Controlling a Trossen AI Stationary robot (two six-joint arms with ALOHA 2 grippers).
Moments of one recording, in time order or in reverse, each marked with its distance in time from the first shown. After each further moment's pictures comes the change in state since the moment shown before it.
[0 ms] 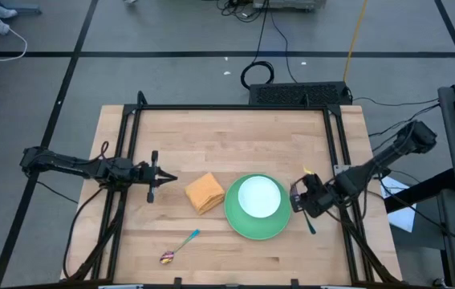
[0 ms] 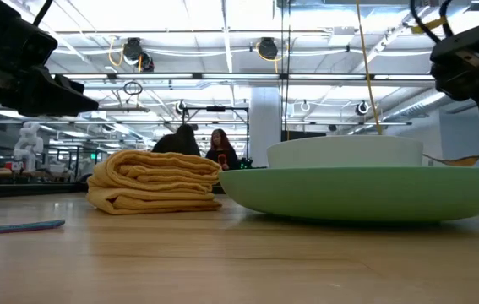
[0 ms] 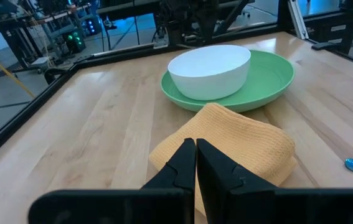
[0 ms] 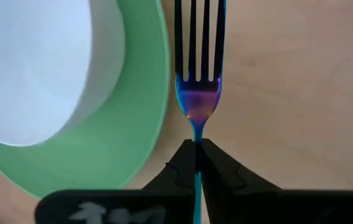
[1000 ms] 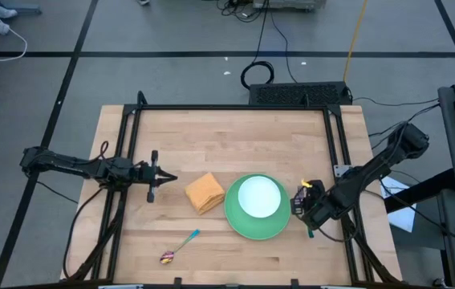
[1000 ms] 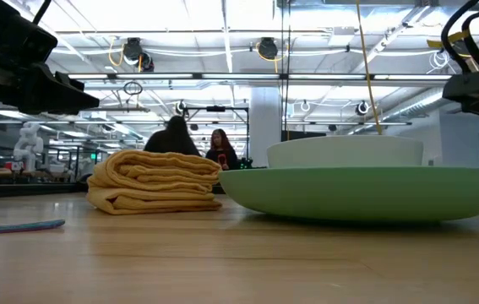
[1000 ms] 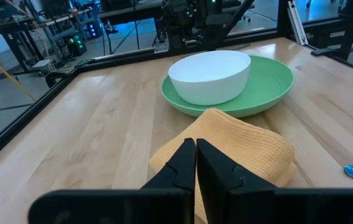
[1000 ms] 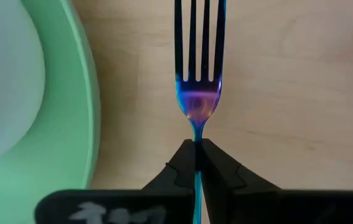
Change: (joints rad) left arm 0.000 0.000 0.000 0.018 0.001 -0.004; right arm 0.105 0.176 0.001 -0.054 0.029 0.289
